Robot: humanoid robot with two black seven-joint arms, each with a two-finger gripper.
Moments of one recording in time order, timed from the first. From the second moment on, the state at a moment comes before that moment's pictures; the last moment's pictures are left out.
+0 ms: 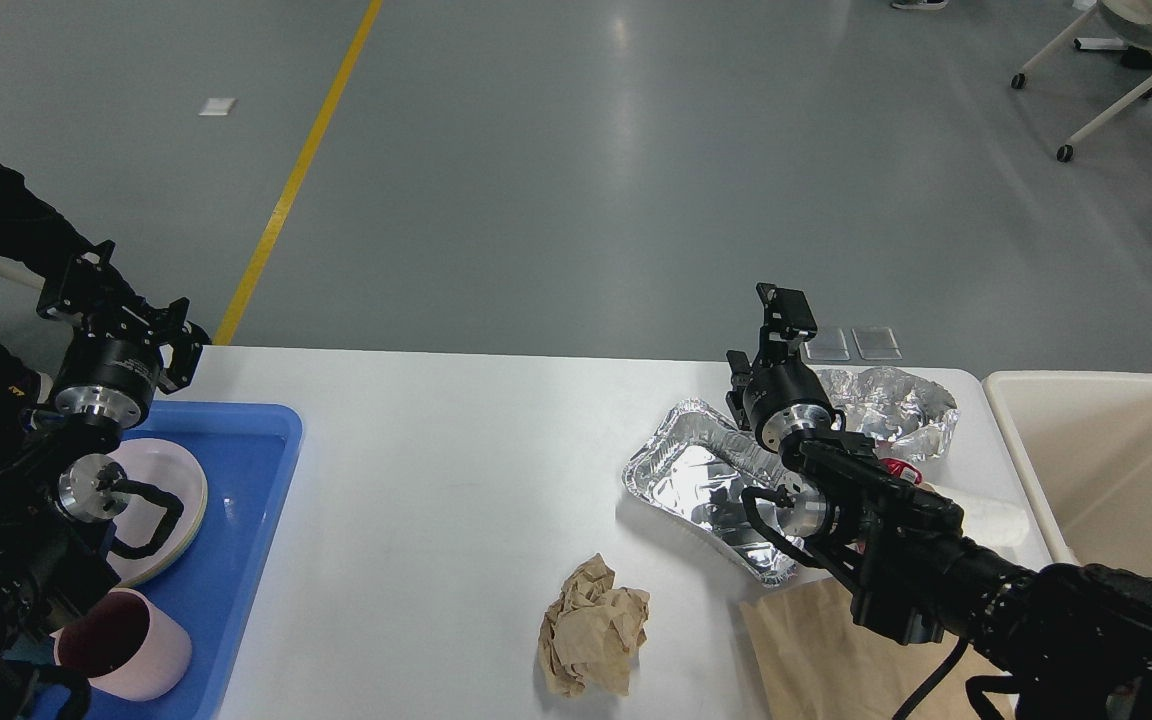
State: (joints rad) left arm -0.79 0.24 -0.70 -0.07 -0.02 -0.45 -0.51; right arm 0.77 0.02 0.36 0.47 -0.06 -0.19 0.51
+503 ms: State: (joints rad) left arm -0.78 0.23 -0.69 -0.07 -0.02 -0.45 -0.61; right arm 0.77 0.02 0.36 0.47 -0.06 -0.19 0.51
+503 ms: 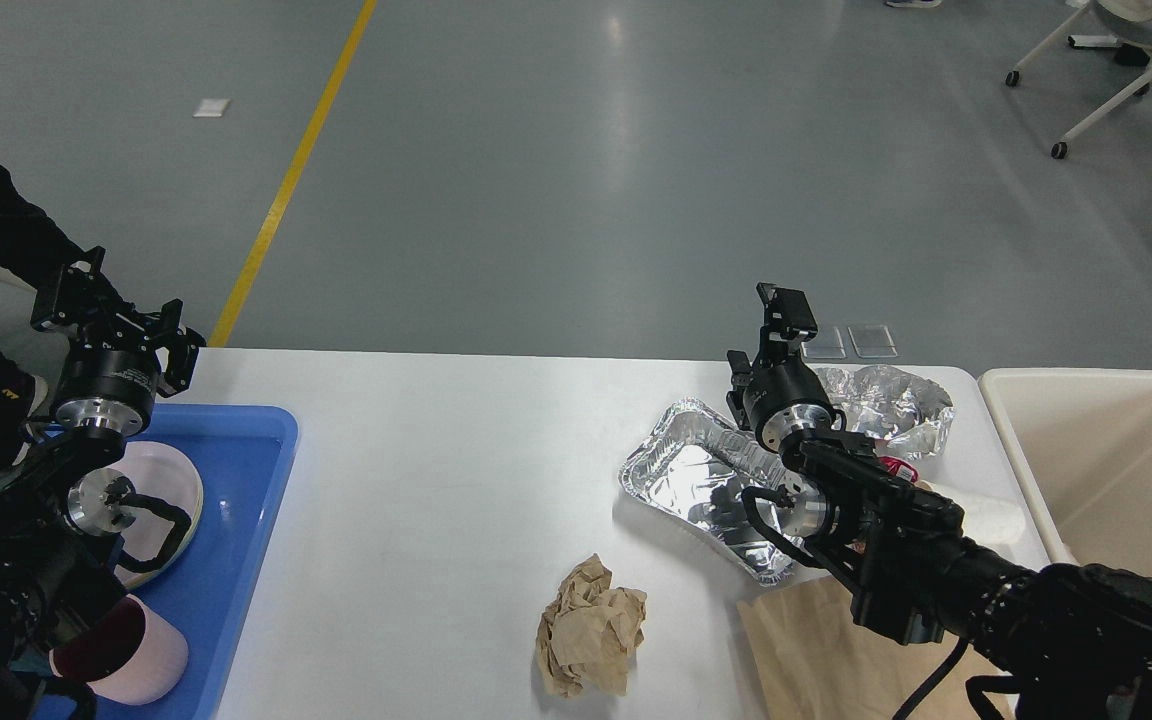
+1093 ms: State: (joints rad) left arm -0.78 0.23 -0.69 -0.07 -0.02 -0.45 -0.61; right arm 0.77 0.02 0.36 0.47 -0.06 -0.19 0.51
